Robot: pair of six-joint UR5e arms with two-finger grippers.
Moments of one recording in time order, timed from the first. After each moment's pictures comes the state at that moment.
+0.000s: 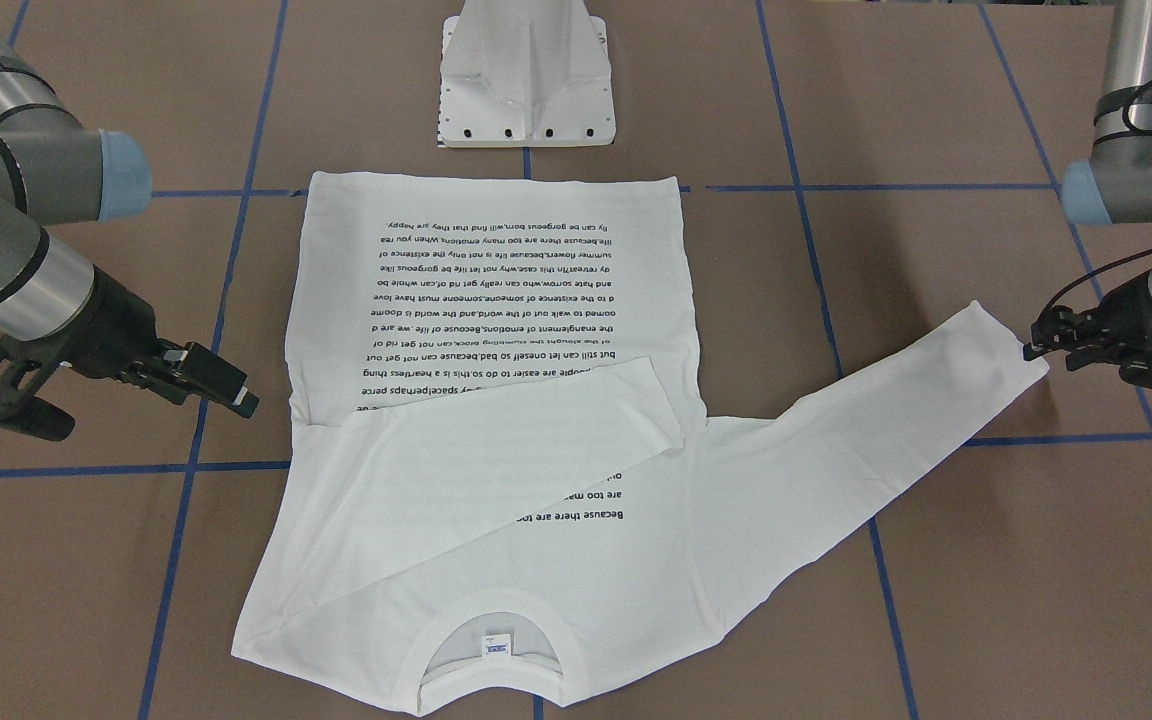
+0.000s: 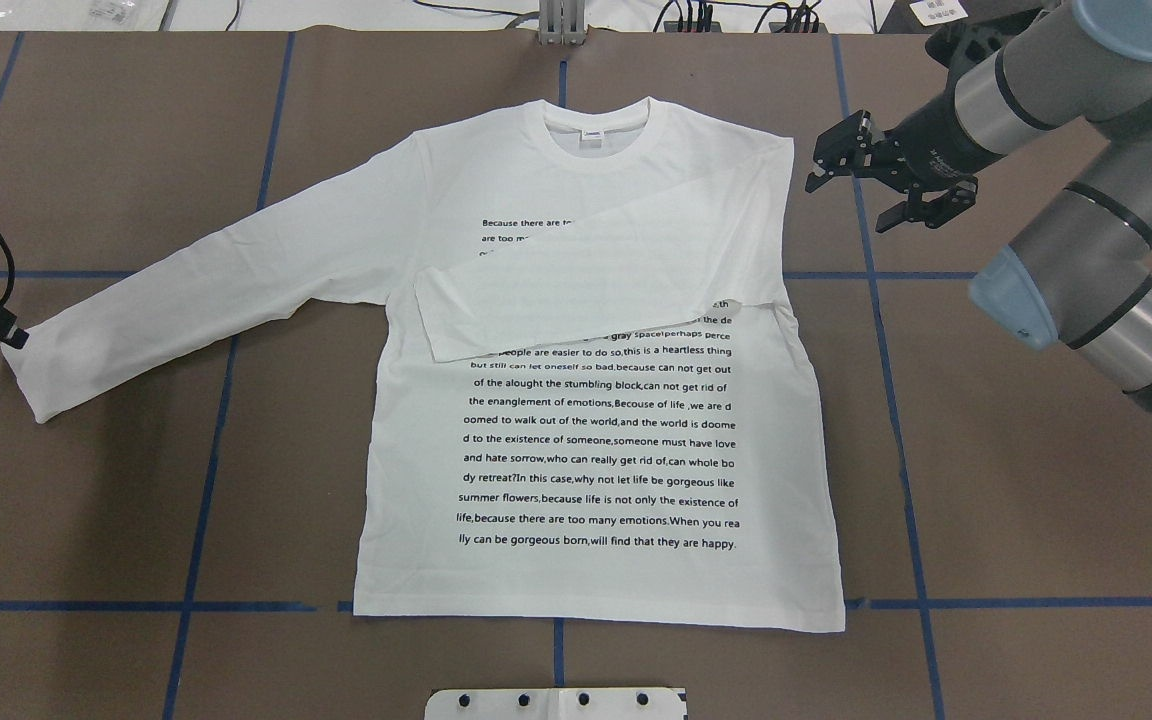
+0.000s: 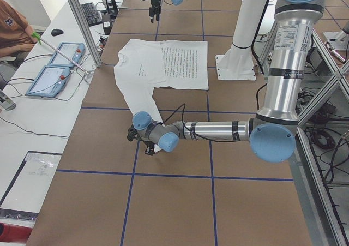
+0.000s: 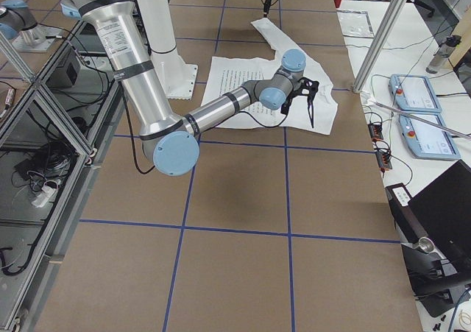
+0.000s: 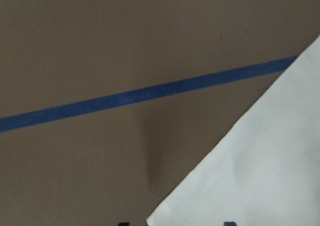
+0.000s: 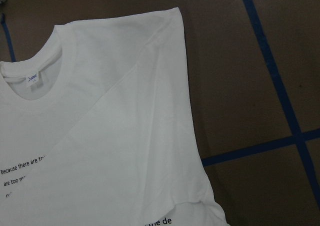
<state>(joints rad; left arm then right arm) -1.14 -1.67 -1.34 -2.13 -2.39 -0.38 1.00 -1.16 1.62 -1.11 2.31 1.35</state>
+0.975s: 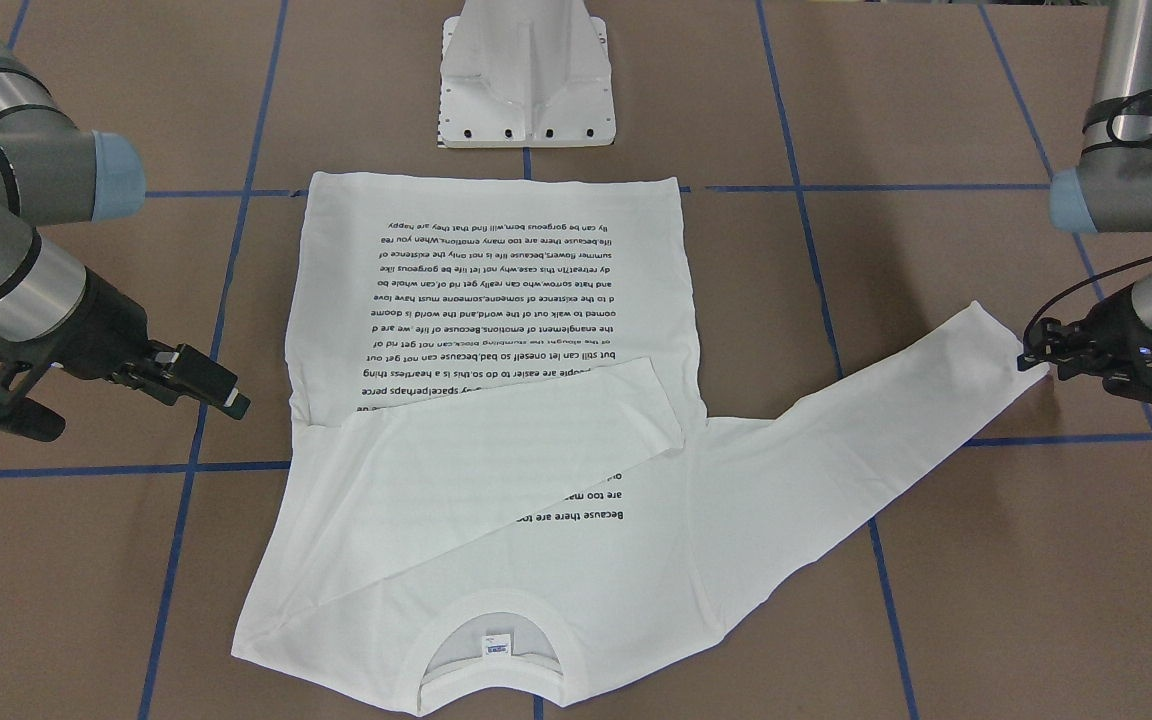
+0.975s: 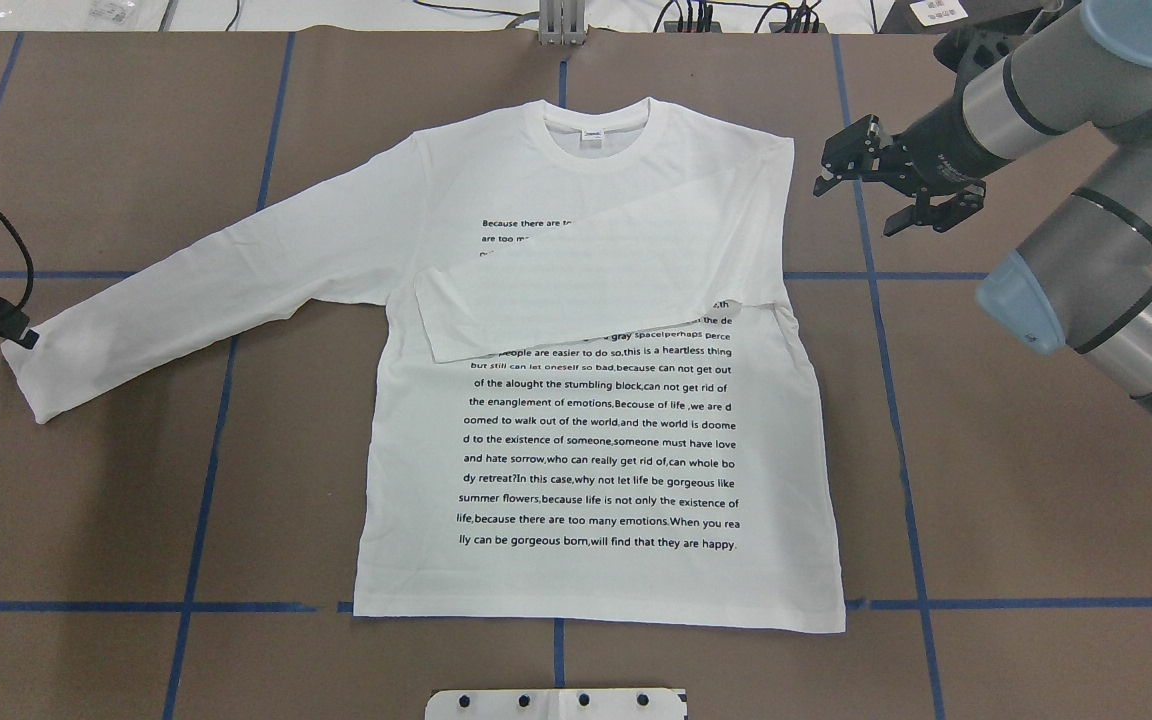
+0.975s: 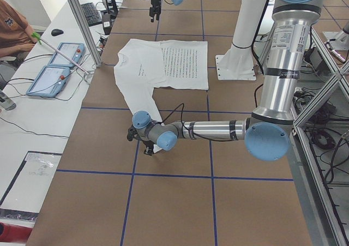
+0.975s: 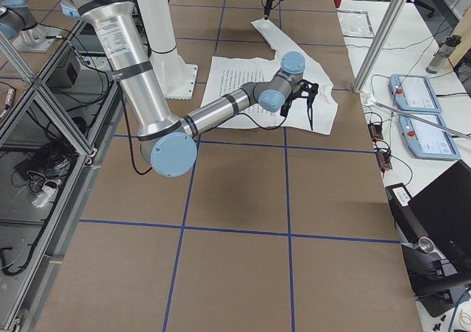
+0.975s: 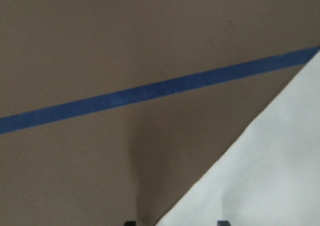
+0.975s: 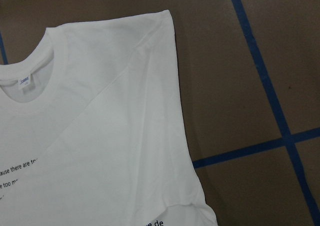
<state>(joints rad) -1.11 -1.69 -1.32 -2.13 -2.34 -0.37 1.00 -1.17 1.62 -1.11 2.31 1.35</state>
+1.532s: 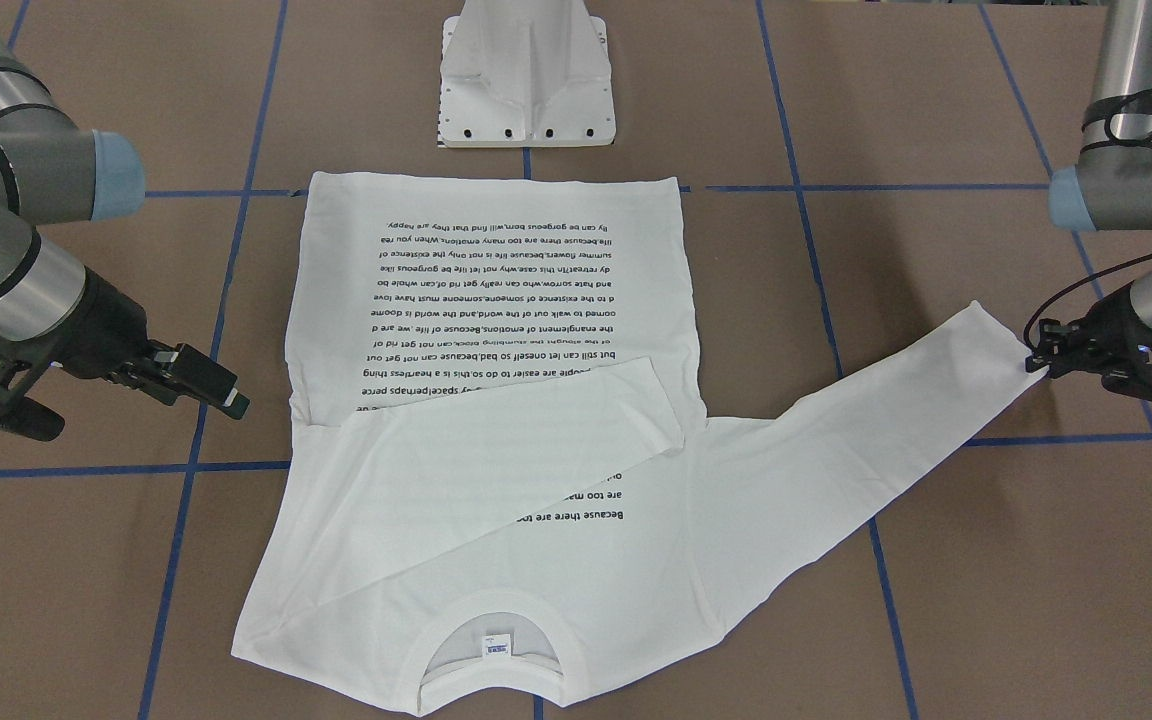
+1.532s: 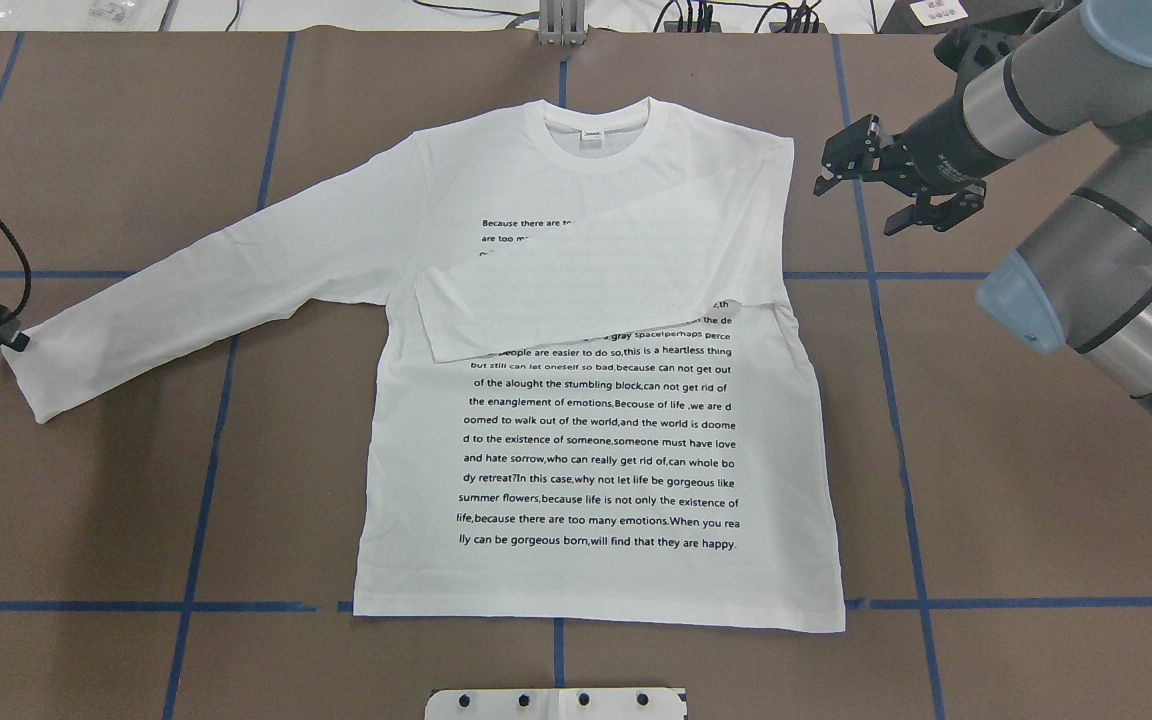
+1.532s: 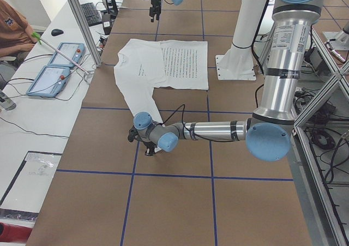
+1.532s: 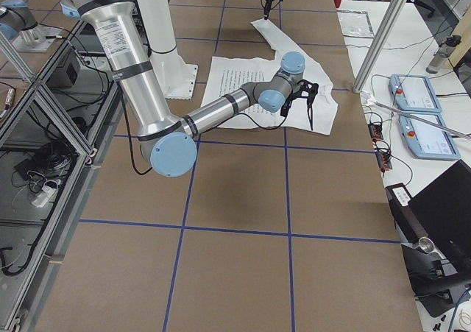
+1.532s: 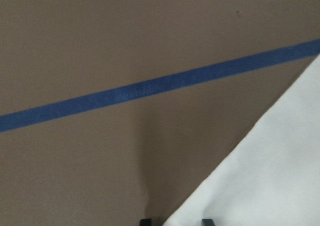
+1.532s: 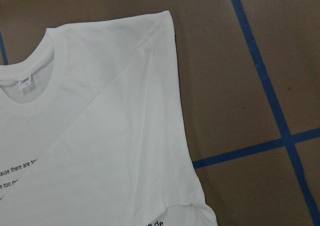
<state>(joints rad) -1.11 -1.68 -1.32 -2.14 -2.33 -0.37 1.00 -1.17 1.62 -1.11 2.30 1.35</state>
